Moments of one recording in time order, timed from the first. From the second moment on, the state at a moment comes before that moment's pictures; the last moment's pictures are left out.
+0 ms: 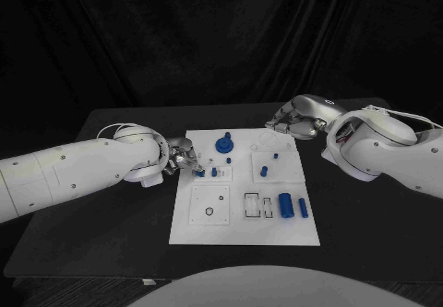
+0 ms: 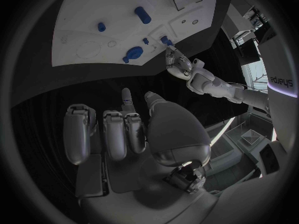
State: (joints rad) left arm 1.29 -0.72 -0.21 1.43 -1.04 0.08 -0.37; left_hand 1.03 -0.01 0.53 -0.01 0.47 1.05 0.07 0.23 0.87 1.40 0.01 1.41 1.31 1.47 -0.04 1.57 1.31 0.08 1.34 0.07 1.23 1.31; right arm 1.37 -0.99 -0.21 1.74 -1.40 -0.41 -0.25; right_hand 1.14 0.08 0.10 0.24 0.31 0.88 0.12 0.16 0.32 1.47 0.04 1.58 1.31 1.46 -0.03 1.56 1.31 0.02 1.47 0.08 1.44 1.31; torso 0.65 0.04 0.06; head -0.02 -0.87
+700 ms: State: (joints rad) left arm 1.29 -0.72 -0.21 1.44 -1.04 0.03 -0.36; left_hand 1.03 -0.01 0.53 -0.01 0.47 1.05 0.07 0.23 0.87 1.40 0.01 1.41 1.31 1.47 -0.04 1.57 1.31 0.08 1.34 0.07 1.23 1.31; right arm 1.37 -0.99 -0.21 1.74 -1.40 -0.41 -0.25; right_hand 1.15 0.08 0.10 0.24 0.31 0.88 0.12 0.16 0.31 1.47 0.04 1.58 1.31 1.46 -0.03 1.56 1.31 0.02 1.47 0.08 1.43 1.31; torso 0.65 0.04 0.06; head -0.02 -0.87
